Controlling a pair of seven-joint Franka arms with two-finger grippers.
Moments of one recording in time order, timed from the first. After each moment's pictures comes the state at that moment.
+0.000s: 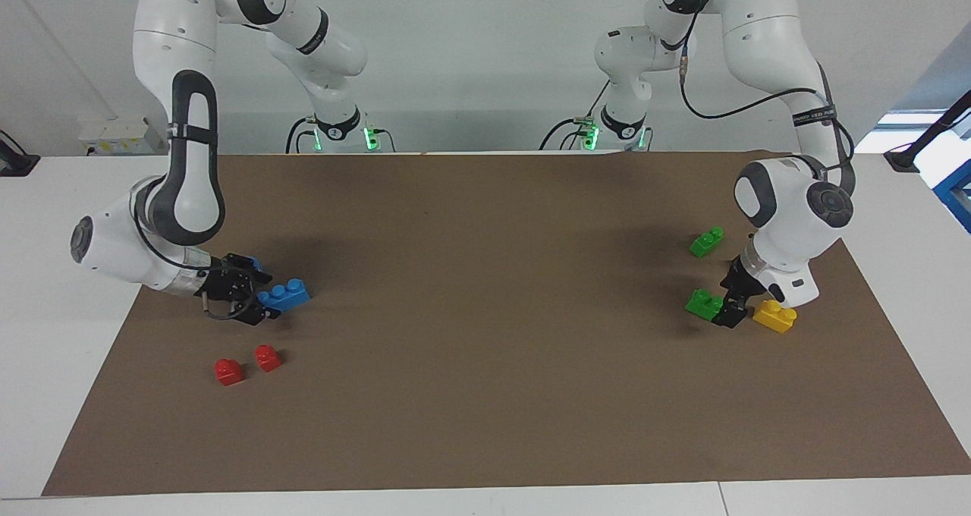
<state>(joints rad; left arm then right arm) 0.04 0.38 -0.02 -1.86 -0.03 2.23 -0.97 -0.36 0.46 0.12 -1.80 0.42 1.94 0.66</state>
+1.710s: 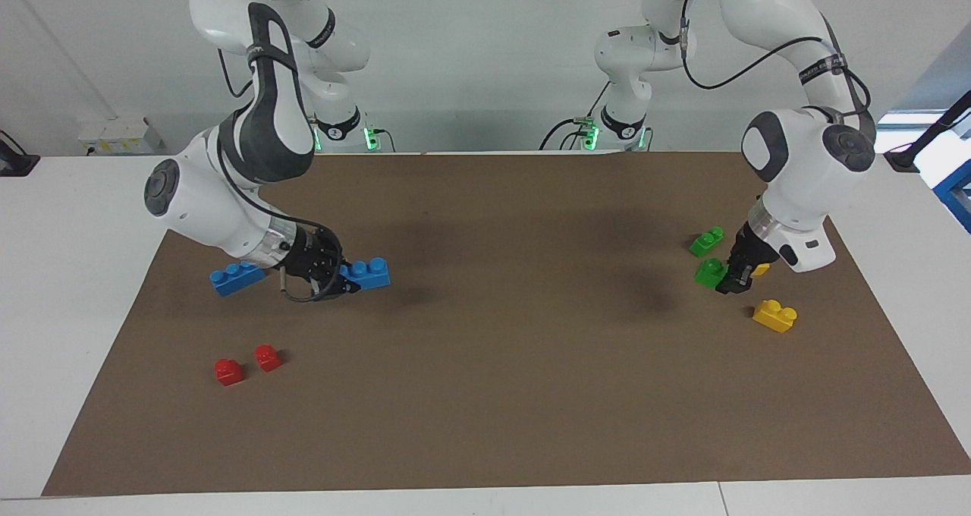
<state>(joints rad) 0.03 0.19 -0.07 -1.79 -0.04 2.00 -1.01 -0.06 0.32 0.15 -1.66 0.46 1.86 1.33</state>
